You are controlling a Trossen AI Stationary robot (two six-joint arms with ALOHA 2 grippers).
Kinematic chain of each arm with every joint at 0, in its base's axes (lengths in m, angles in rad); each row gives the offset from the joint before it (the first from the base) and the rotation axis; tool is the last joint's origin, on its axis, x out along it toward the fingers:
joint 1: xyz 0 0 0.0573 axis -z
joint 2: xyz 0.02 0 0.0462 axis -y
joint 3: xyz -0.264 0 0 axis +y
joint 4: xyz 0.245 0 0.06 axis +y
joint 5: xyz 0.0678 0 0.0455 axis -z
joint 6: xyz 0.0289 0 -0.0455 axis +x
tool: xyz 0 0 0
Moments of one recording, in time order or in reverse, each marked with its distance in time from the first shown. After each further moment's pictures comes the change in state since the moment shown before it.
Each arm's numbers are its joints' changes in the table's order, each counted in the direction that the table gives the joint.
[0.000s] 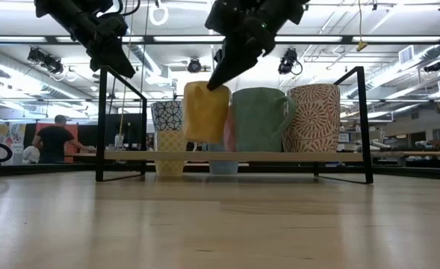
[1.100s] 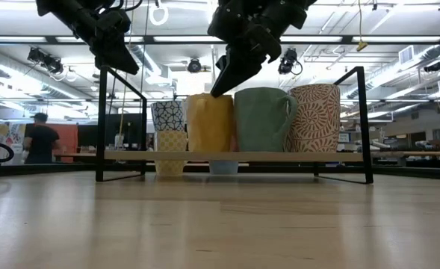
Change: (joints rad) left arm 0.069 0.000 0.000 -0.019 0.000 -0.001; right arm -0.002 0.000 0.045 -0.006 -0.011 -0.001
